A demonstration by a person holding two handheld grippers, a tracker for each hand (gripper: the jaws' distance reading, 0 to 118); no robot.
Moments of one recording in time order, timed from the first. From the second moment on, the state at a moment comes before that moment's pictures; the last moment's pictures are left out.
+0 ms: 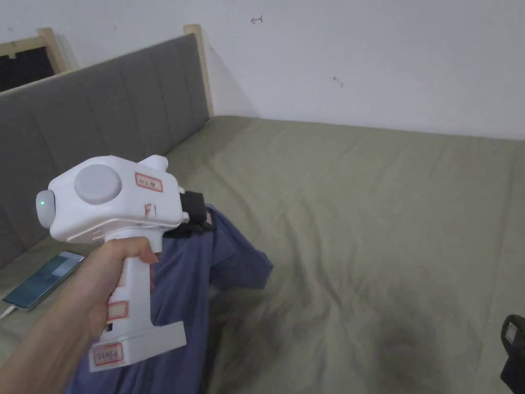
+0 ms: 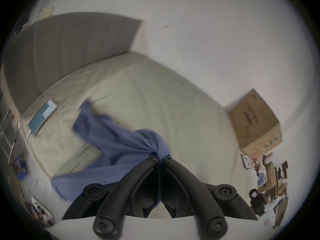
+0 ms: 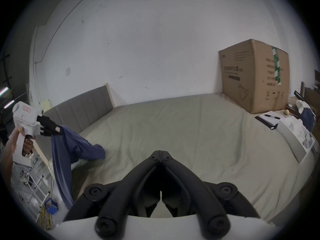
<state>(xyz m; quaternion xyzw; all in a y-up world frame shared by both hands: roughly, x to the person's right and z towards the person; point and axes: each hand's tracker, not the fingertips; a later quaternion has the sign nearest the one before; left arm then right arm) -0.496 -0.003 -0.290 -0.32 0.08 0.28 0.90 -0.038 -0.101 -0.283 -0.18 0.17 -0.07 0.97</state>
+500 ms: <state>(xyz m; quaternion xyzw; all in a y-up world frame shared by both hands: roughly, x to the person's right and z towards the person) -0.196 0.068 -0.372 -0.31 -0.24 0.16 0.91 0.109 -0.065 -0.233 -0.11 0.02 -0.12 0.99</state>
